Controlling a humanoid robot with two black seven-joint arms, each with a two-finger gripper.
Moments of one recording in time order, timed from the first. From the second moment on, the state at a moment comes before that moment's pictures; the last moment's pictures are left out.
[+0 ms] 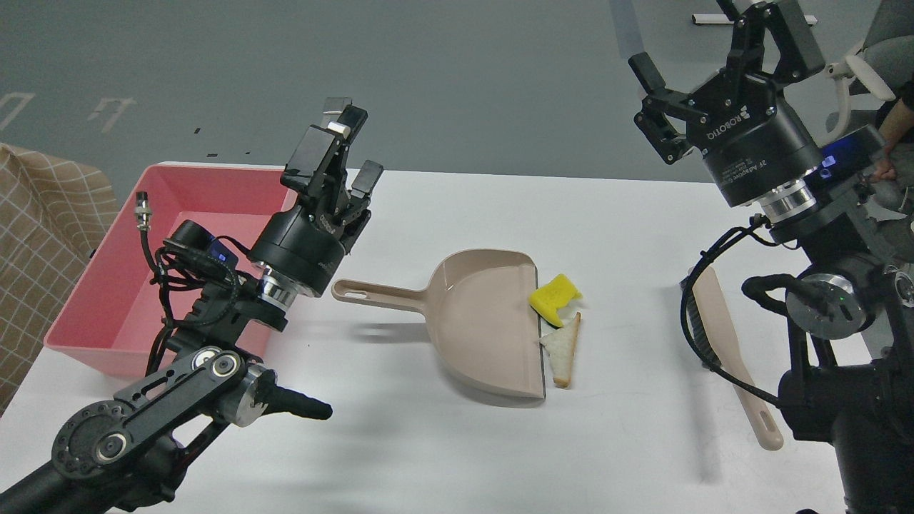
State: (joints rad) left arm -0.21 0.39 -0.89 -1.74 0.95 0.34 -0.27; right arm 0.39 0.00 1.55 1.52 -0.91 0.48 -0.02
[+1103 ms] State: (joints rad) left arm 0.13 0.38 -0.88 -1.76 1.01 0.40 -0.38; right arm 0.37 0.00 1.56 1.51 -0.91 0.48 -0.02
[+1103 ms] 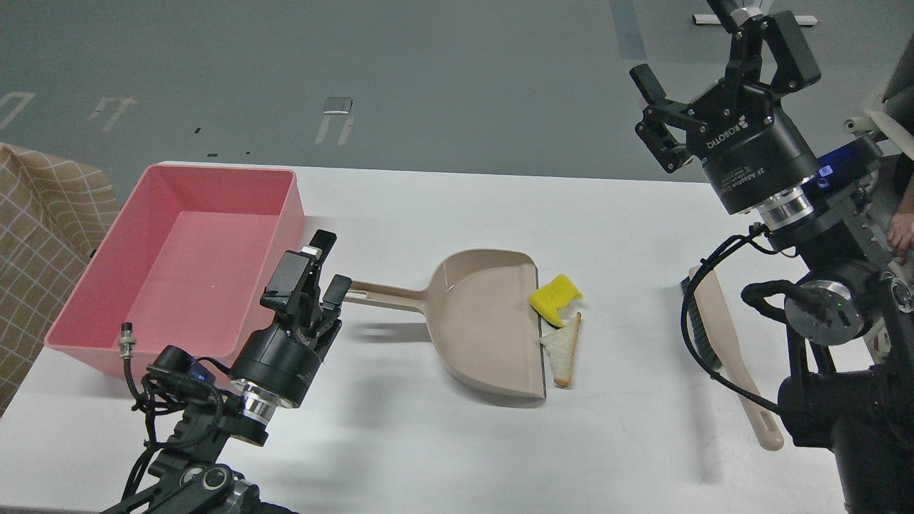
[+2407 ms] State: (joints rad) left arm 0.02 0.29 -0.69 -1.53 1.07 0.49 -0.37; right arm 0.36 0.00 1.56 1.51 -0.91 0.48 -0.02
